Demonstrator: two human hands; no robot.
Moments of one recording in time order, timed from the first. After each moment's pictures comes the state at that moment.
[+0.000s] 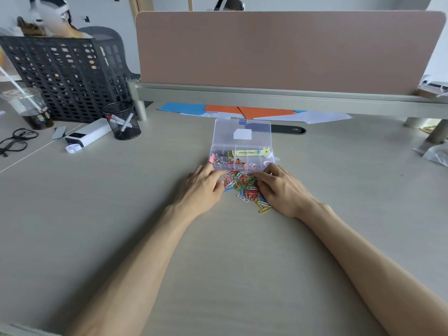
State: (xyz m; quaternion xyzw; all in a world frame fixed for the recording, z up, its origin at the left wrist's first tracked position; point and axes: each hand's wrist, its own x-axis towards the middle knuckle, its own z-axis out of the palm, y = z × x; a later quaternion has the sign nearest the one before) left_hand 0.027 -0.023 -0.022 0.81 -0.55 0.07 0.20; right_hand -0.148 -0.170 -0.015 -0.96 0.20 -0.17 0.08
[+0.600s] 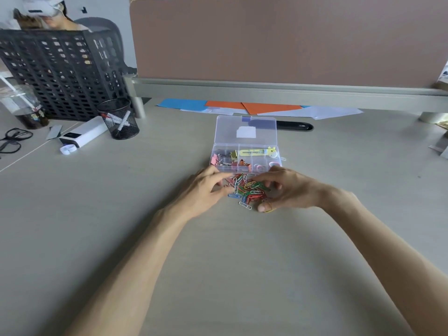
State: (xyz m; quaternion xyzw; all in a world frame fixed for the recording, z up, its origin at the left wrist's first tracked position) left_hand 0.047 -0.029 -0.023 0.75 -0.59 -0.04 0.29; right_hand -0.140 -0.191 0.015 -0.95 0.16 0.00 0.26
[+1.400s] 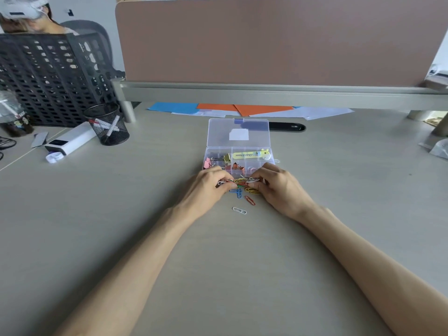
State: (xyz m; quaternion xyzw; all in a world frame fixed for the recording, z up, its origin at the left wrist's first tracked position) left_hand 0.038 -0.055 -0.017 0.73 -0.58 -0.02 0.36; right_hand -0.130 -0.182 -0.013 -0.94 0.17 -0.25 0.17
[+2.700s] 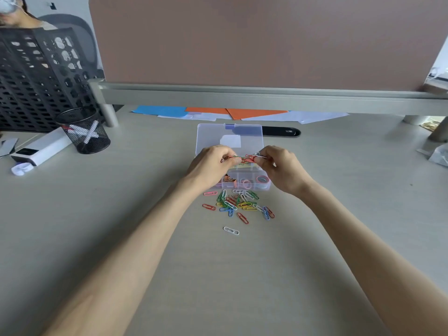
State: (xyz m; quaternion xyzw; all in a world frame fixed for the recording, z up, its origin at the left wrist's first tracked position) left_hand 0.058 -0.133 0.016 0.75 -0.55 -0.08 0.36; right_hand -0.101 -0.241 0.014 -0.89 0.27 -0.27 0.25
